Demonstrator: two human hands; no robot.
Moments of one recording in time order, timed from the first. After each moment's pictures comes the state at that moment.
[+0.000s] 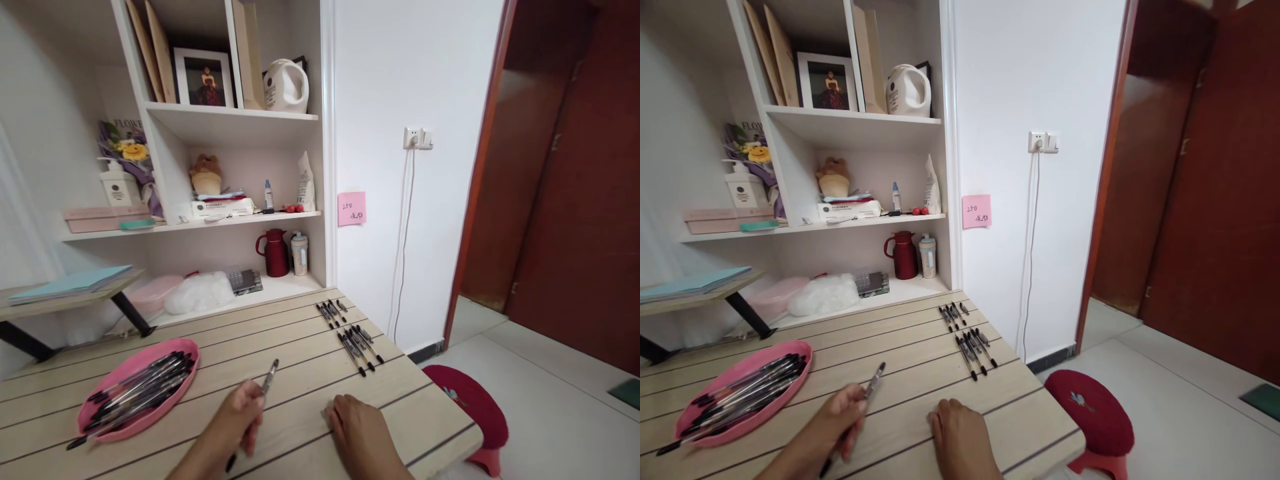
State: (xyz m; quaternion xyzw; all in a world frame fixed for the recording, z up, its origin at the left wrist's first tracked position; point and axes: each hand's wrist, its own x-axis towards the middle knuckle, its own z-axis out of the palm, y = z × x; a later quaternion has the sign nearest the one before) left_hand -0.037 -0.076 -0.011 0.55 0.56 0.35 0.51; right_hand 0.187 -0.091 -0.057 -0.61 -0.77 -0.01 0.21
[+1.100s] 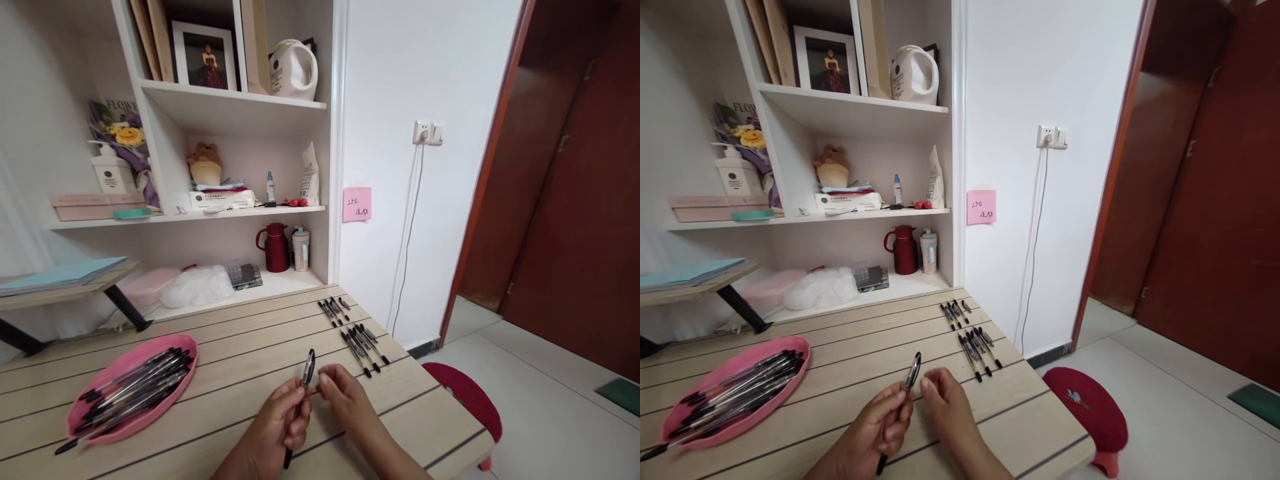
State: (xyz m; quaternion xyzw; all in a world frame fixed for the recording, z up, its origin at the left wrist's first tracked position) left_hand 0.020 -0.065 -0.033 0.33 0.32 0.41 0.79; right_hand 0.167 -0.064 -0.034 -0.50 -0.61 0.40 0.47
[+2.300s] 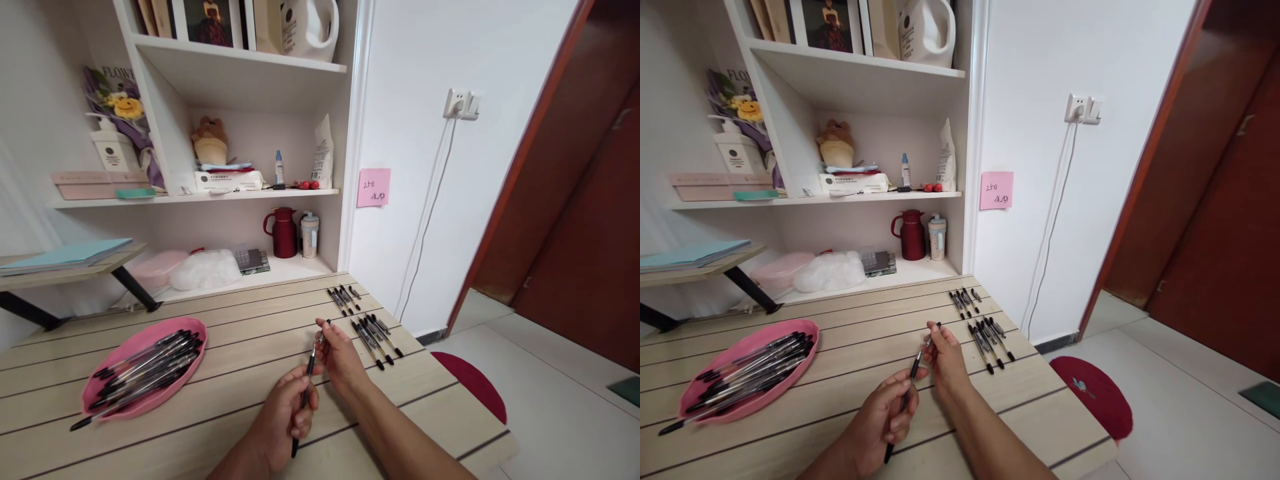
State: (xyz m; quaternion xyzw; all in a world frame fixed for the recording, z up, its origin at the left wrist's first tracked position) left_hand 0.016 -0.064 -0.030 0.33 0.36 0.42 0.77; right_hand 0.133 0.003 -0.036 -0.30 -0.25 0.67 0.63
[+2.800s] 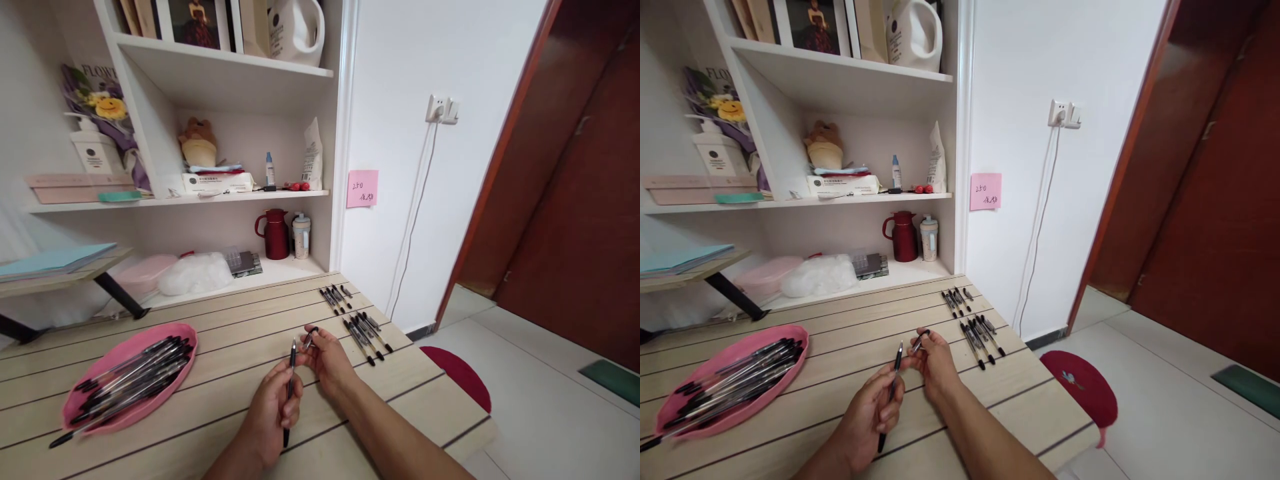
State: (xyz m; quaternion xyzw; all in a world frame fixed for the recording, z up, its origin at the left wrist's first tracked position) left_hand 0.014 -0.060 -0.032 0.32 0.37 0.49 0.72; right_hand 0.127 0.004 -0.045 -0.29 -0.25 0.70 0.61
